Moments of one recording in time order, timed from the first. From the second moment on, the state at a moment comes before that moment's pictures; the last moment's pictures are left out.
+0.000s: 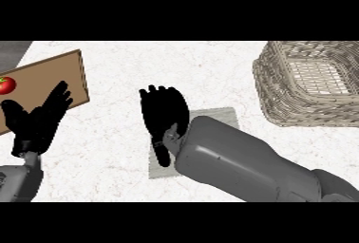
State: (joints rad) left arm -0.19 0.42 -0.01 -1.37 0.24 0.08 0.18; right arm -1.05 -0.11 0.83 -1.27 0.20 0.29 1.00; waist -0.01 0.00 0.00
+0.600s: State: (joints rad) left arm -0.19 0.39 0.01 -1.39 0.21 0.06 0.20; right arm -0.84 -0.03 0.82 -1.13 0.43 0.21 0.91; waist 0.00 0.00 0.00
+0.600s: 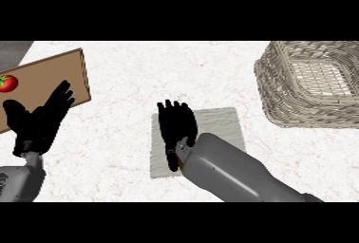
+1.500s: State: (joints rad) left arm -0.23 0.35 0.07 -1.37 0.15 0.02 0.22; right arm -0.69 -0.02 0.68 -1.20 0.57 0.38 0.82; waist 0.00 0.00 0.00
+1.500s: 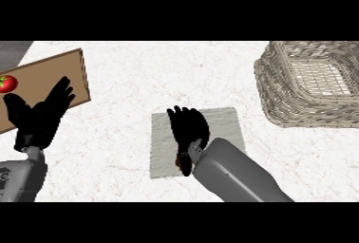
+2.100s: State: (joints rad) left arm -0.20 0.32 0.09 -1.42 0.13 -0.01 0.25; right arm -0.61 -0.01 0.70 -1.21 0.66 0.40 0.80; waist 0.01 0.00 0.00
